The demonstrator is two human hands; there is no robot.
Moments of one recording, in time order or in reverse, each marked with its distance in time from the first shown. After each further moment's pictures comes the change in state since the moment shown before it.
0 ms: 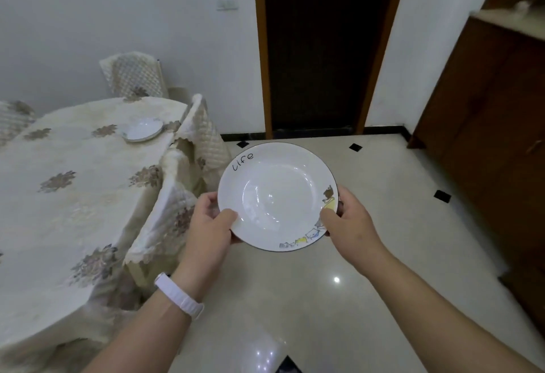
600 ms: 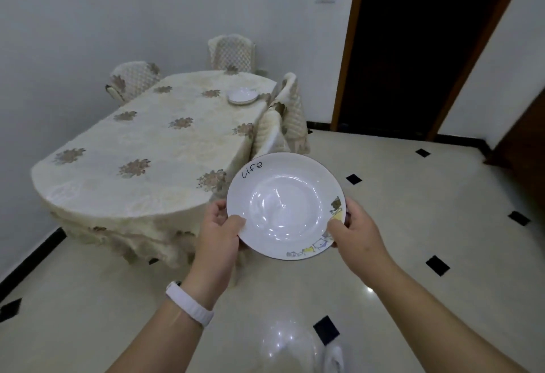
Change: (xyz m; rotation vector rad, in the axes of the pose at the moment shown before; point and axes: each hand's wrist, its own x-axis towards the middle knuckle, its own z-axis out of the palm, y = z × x) left_hand -0.214 -0.032 -0.230 -0.119 0.244 -0.005; right_hand -0.228 -0.022 0.160 -0.004 -0.224 0.026
